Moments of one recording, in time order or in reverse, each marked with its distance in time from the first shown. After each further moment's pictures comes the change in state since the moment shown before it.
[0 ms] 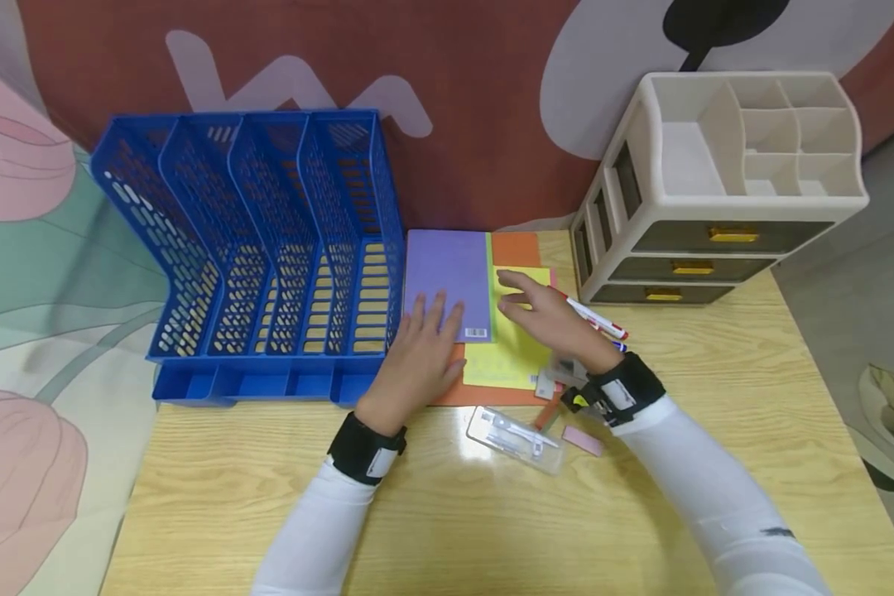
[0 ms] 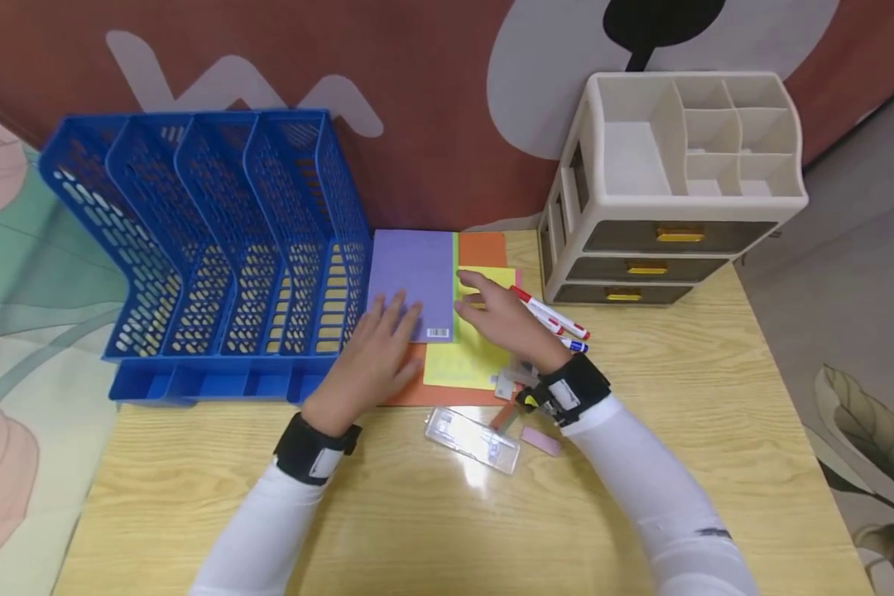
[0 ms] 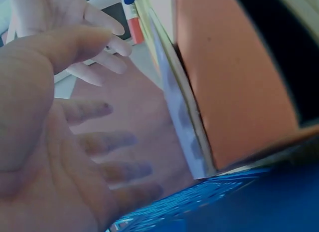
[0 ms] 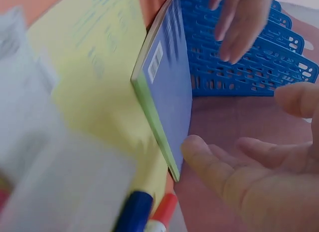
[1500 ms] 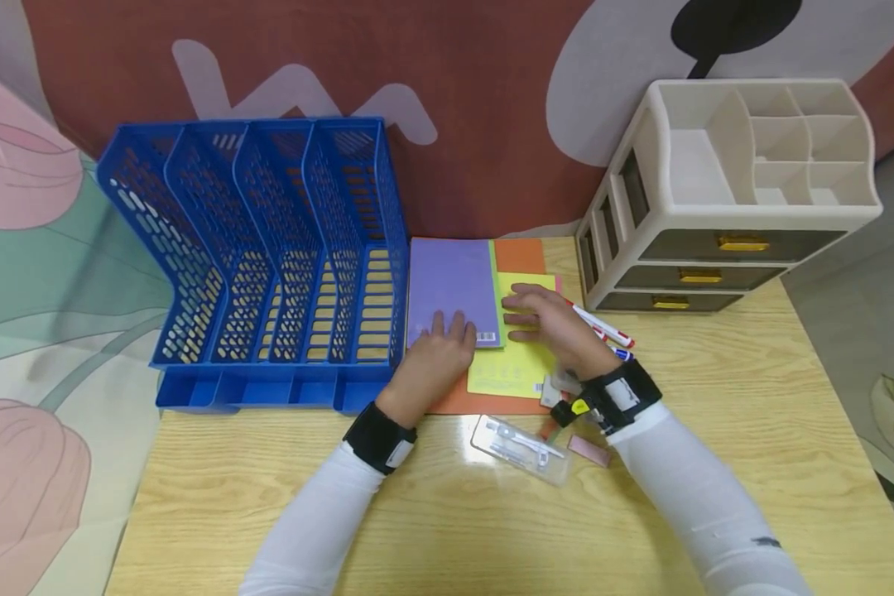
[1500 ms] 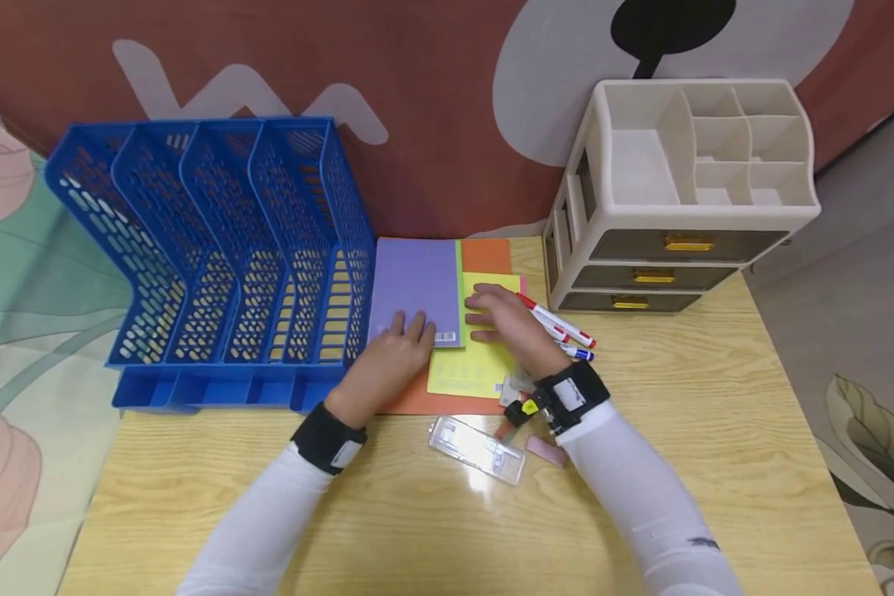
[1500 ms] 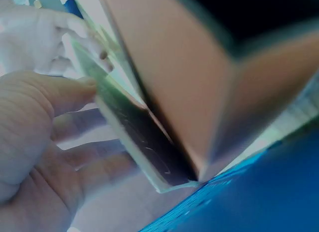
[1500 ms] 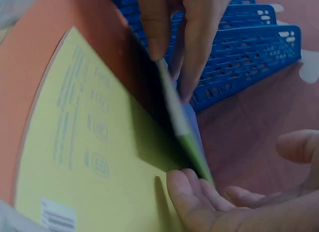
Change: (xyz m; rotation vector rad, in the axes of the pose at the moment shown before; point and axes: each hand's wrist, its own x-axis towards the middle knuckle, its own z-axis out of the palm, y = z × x) left_hand 0.017 0.001 0.022 0.496 0.205 0.254; right_hand 0.015 0.010 0.009 0.680 0.059 0.339
